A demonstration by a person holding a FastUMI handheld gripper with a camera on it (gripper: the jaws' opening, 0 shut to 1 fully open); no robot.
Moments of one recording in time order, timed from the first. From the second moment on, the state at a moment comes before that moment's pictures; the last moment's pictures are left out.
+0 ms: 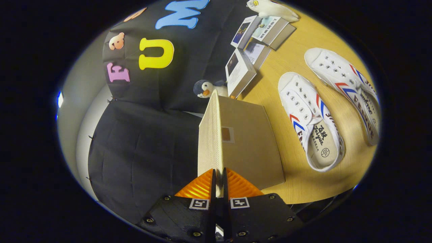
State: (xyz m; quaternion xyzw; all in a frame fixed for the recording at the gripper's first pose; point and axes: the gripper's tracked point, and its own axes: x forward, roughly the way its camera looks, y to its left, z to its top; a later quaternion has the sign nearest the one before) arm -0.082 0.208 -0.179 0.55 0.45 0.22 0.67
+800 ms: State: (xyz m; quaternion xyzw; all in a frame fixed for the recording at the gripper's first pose) arm -0.055 0.304 -0.032 0.47 0.39 0.37 0.70
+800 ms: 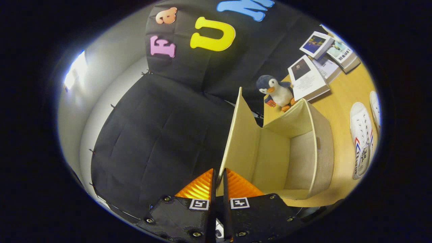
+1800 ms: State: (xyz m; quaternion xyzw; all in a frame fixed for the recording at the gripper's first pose) arm -0.058 0.444 -0.028 0.32 0.37 0.46 0.74
